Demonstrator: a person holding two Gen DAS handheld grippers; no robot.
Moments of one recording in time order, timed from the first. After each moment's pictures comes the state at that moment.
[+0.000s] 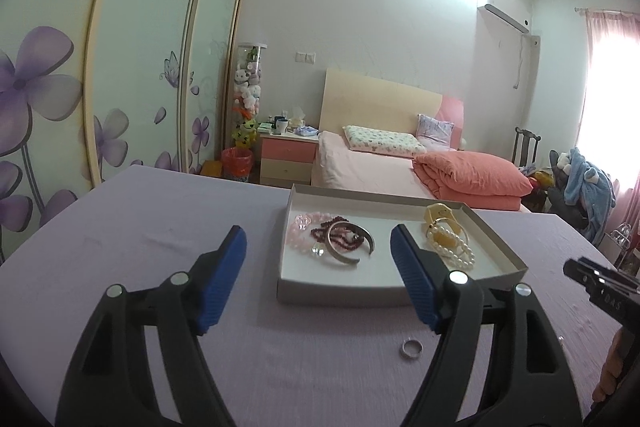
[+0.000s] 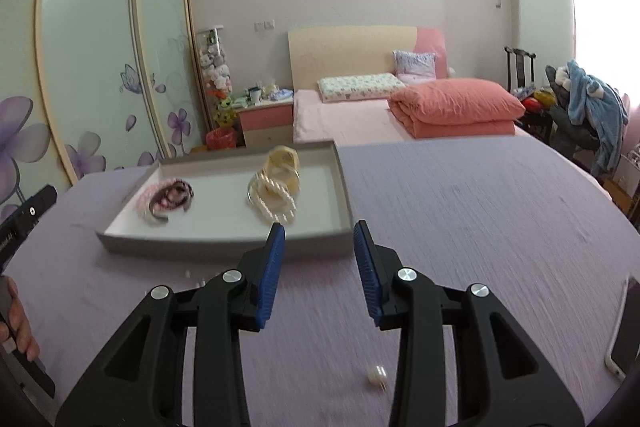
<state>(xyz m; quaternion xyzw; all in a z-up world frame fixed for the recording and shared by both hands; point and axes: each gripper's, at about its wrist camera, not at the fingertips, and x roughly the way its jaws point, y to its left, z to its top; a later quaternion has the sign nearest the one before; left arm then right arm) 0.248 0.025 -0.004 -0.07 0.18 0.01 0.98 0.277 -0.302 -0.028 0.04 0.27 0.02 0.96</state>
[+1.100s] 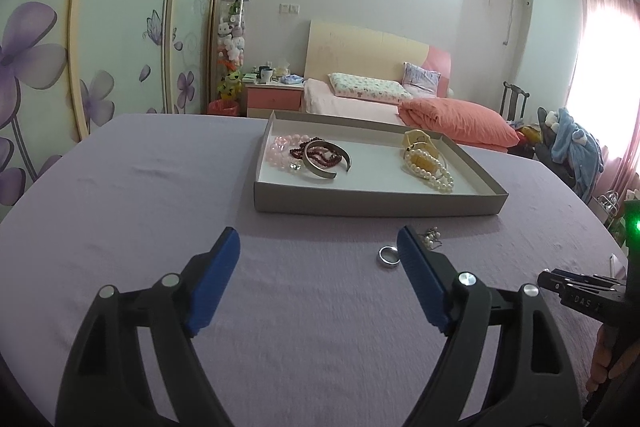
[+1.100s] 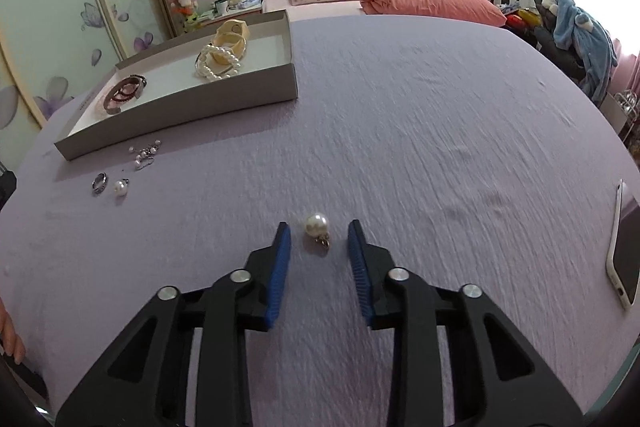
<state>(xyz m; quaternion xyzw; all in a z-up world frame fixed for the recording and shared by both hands) 0.226 0.010 -0.034 -0.06 0.27 -0.03 0.96 0.264 -0.334 -0.091 0.03 0.43 -0.01 0.90</state>
